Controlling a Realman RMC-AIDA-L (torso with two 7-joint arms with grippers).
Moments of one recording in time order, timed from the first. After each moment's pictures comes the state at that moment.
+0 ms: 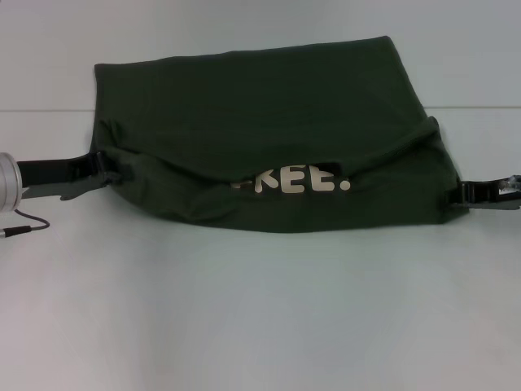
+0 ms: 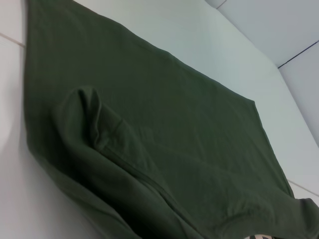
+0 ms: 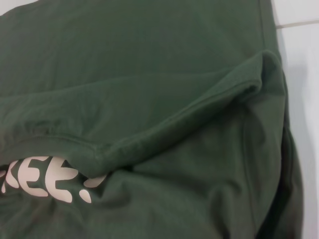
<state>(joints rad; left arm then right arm) -0.61 -2.00 0.67 0.69 2.15 1.19 -2.41 0.78 1.97 -0.72 -0.53 -2.52 -1.00 2.40</state>
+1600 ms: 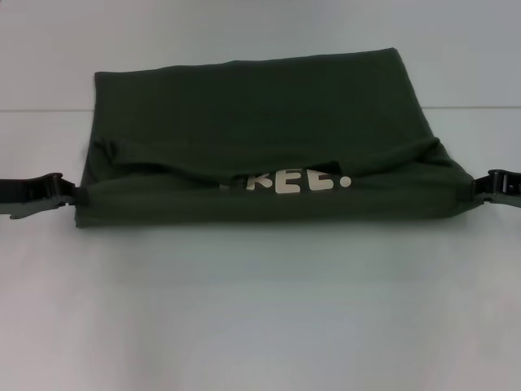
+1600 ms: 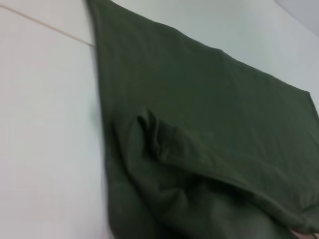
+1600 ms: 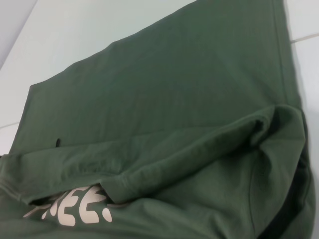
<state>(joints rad) -0.57 -1.94 0.67 0.73 2.27 1.24 -2.42 0.64 1.97 -0.68 -0.73 -2.33 -1.26 2.40</state>
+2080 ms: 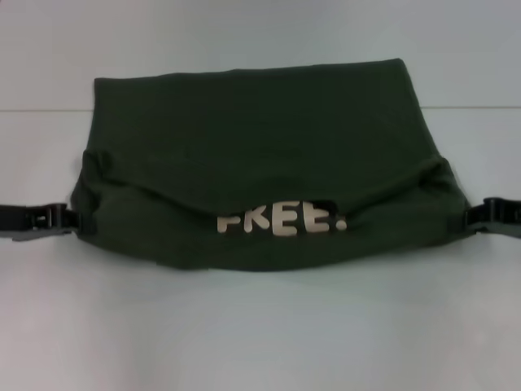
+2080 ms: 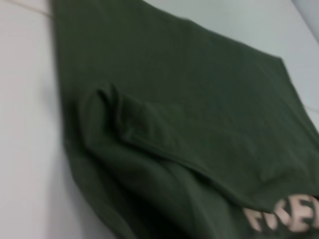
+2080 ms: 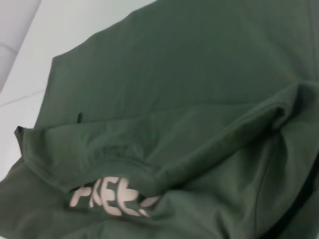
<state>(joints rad) -0.54 -1.94 0.66 0.78 2.28 1.42 -2.33 0.62 1.96 -0.67 -0.73 -2.33 -1.39 2.40</state>
